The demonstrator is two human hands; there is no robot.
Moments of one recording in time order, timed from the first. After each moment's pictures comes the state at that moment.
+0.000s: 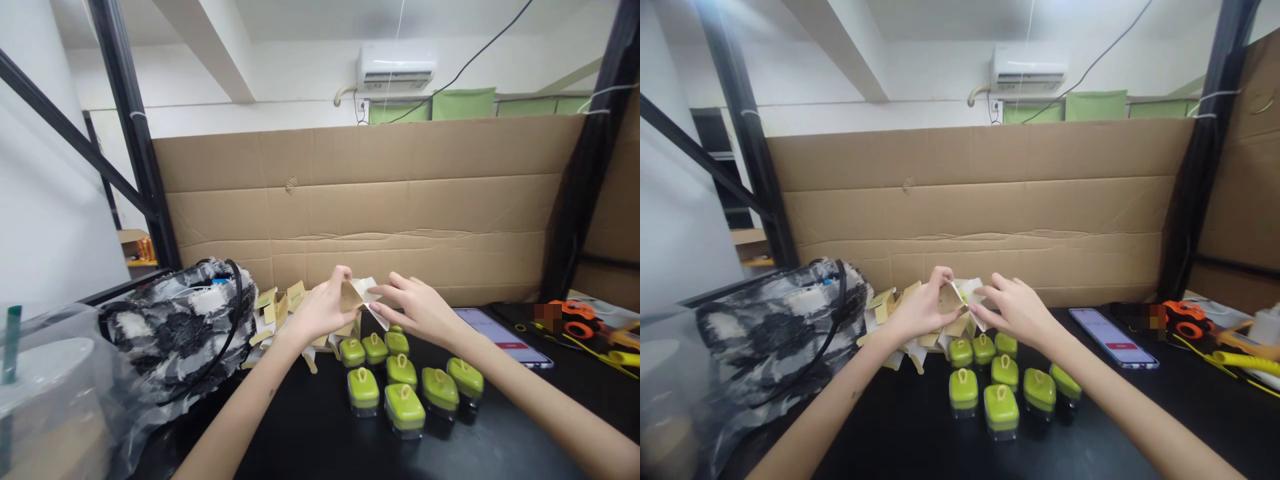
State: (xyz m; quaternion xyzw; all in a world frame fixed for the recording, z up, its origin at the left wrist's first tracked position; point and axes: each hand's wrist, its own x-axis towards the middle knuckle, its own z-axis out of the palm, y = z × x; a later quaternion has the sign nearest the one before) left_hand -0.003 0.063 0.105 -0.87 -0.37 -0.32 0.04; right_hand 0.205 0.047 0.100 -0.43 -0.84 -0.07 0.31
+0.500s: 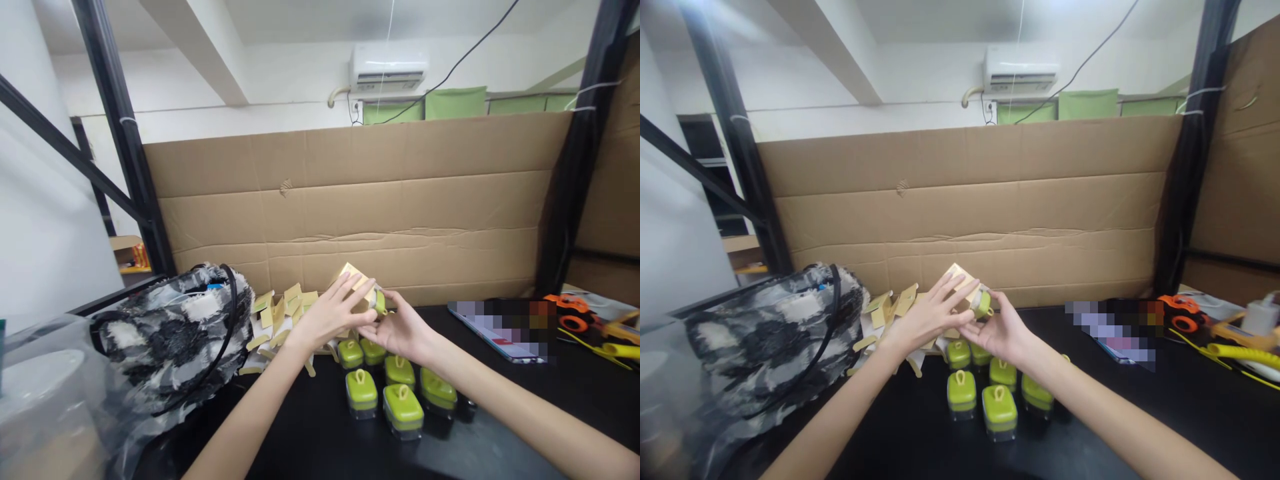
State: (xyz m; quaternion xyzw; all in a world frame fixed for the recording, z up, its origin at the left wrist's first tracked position) left_hand 0.003 0.079 0.094 -0.93 -0.15 -0.20 0.27; right_hand 0.175 0.065 0.066 -0.31 -0.53 0.65 0.45
